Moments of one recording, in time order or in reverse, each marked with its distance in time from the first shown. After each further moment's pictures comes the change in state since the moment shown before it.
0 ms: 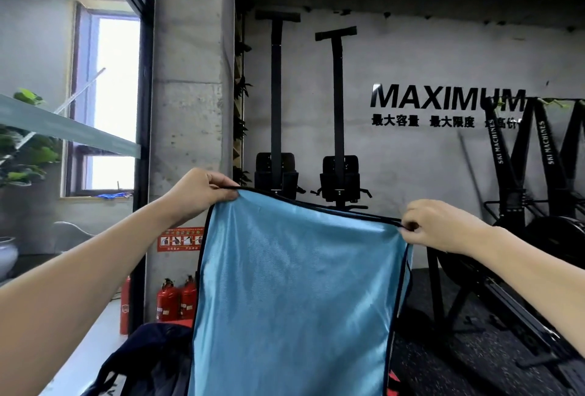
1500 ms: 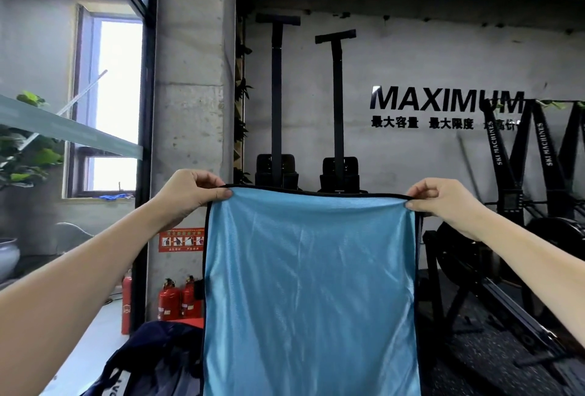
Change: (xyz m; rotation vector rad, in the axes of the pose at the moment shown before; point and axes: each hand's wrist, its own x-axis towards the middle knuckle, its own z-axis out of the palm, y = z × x) left_hand -0.014 -0.003 -0.014 -0.162 0.085 -0.038; right_hand -0.007 -0.005 -0.031 1.046 0.271 0.449
